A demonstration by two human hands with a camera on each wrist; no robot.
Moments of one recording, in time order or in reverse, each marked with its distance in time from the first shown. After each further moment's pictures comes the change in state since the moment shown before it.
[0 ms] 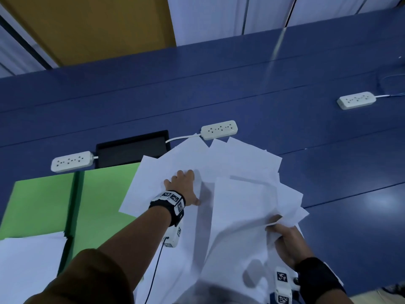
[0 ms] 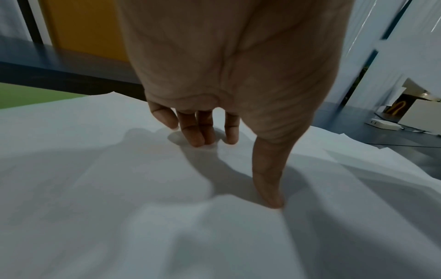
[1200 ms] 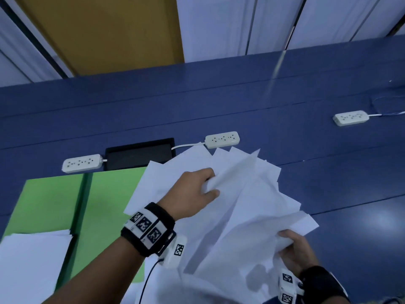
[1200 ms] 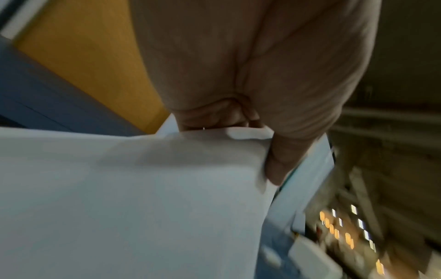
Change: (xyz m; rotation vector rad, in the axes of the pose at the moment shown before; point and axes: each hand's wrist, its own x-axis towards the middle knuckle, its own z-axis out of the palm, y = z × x) left_hand -0.138 0.016 -0.099 -0.543 0.287 0.535; right_hand -0.008 -0.007 -0.018 0.091 0.132 0.120
